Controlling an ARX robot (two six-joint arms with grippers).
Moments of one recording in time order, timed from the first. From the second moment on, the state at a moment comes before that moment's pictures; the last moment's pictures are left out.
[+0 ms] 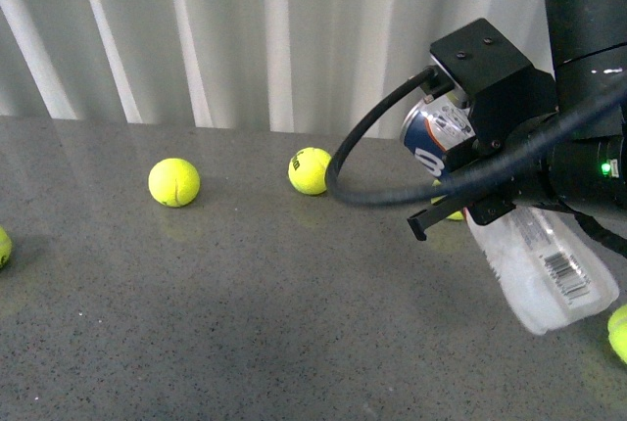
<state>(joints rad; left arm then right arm) 0.00 0.00 0.02 0.00 0.00 0.00 0.37 1.82 0.83 0.48 0.25 -0.39</state>
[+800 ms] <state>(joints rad) 0.00 0.00 0.02 0.00 0.00 0.00 0.57 2.18 0.98 0.74 0.01 -1.23</state>
